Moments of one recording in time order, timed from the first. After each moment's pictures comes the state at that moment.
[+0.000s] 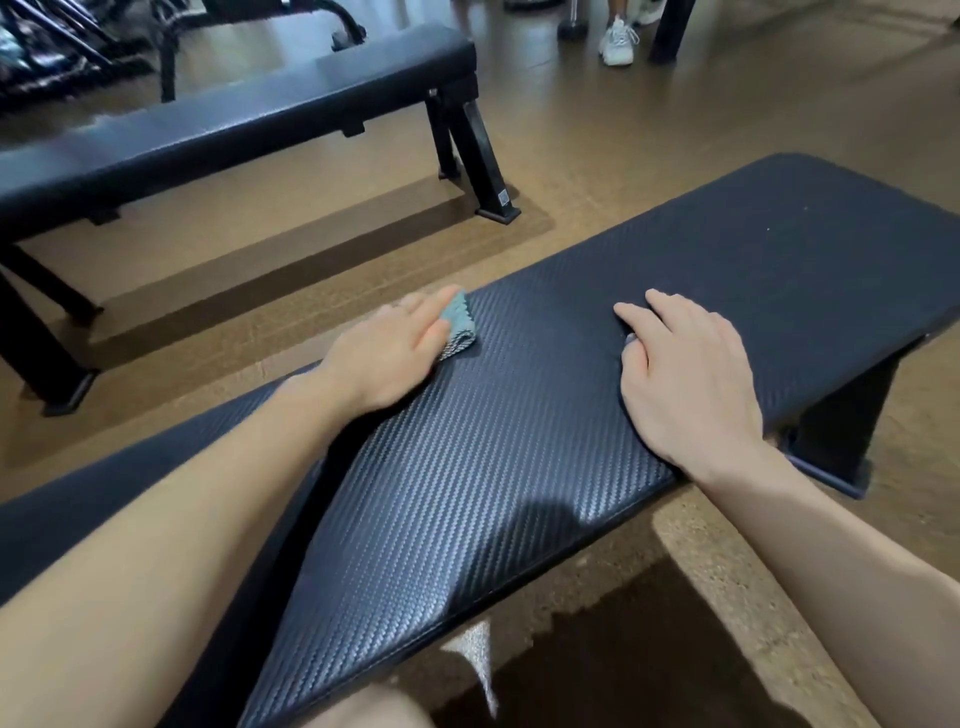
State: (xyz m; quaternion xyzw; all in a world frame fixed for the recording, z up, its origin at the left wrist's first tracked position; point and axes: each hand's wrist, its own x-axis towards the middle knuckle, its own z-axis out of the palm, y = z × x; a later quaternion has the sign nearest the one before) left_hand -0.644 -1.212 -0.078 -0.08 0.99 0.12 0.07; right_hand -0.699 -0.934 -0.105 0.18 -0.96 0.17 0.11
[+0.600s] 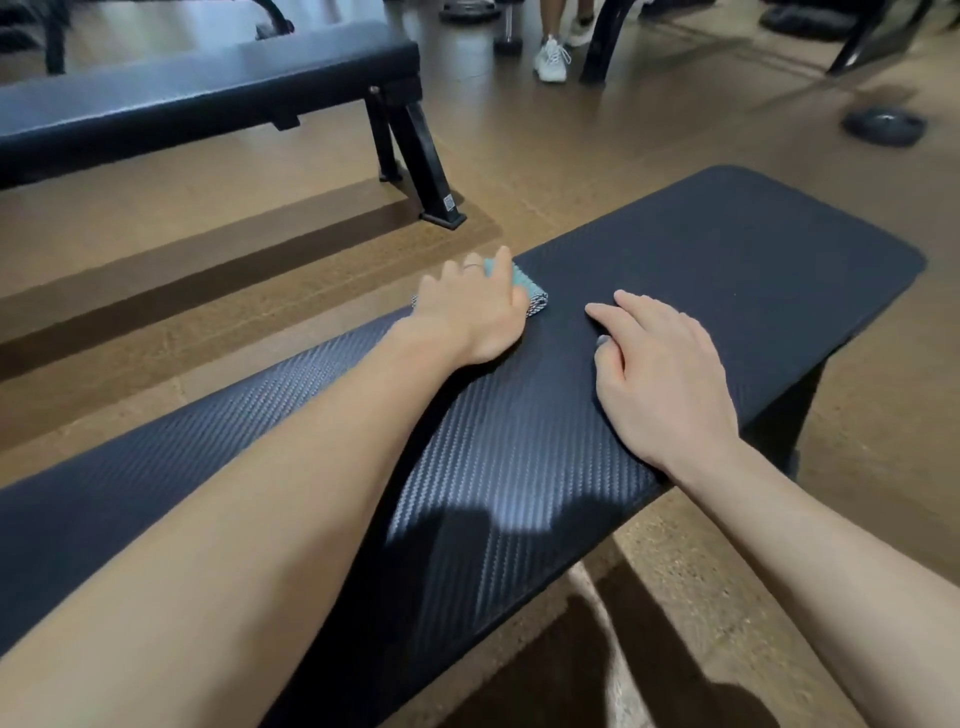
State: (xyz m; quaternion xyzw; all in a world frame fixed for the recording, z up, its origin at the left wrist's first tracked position) left_hand -0.728 -1.136 -0.084 -0.06 0.99 0.06 0.07; right_hand -0.699 -0.938 -0.108 0.17 -0.97 0.14 0.13
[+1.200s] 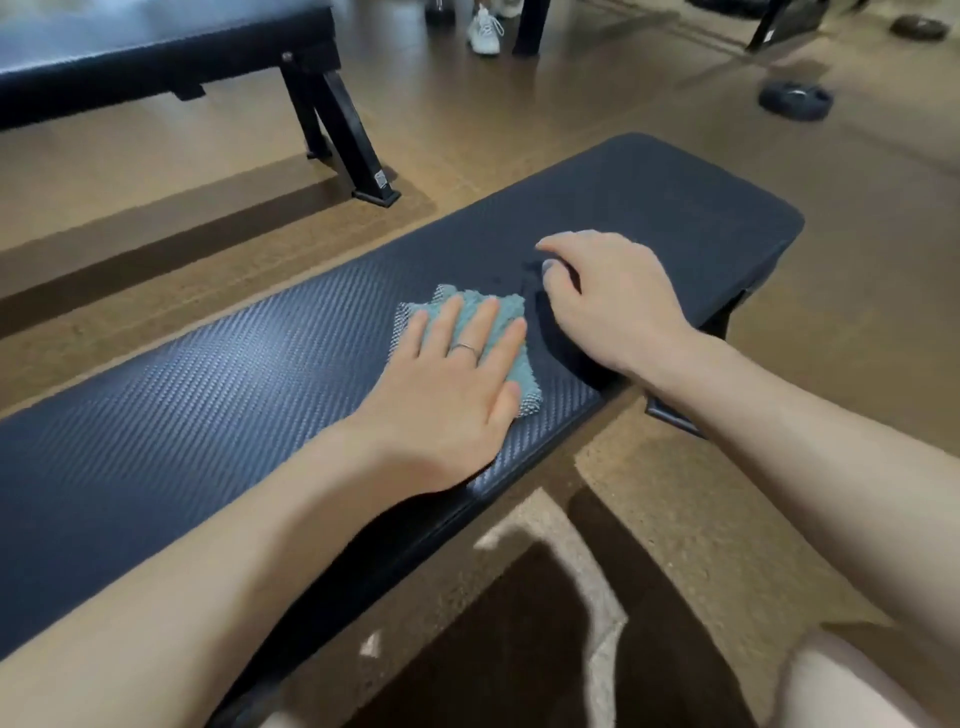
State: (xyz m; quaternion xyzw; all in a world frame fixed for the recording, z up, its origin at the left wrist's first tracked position) left_hand -0.622 -1.062 -0.083 0.10 0.99 0.01 0.09; right_hand -0.738 -0.899 -0.078 0.22 -0.96 0.15 0.11
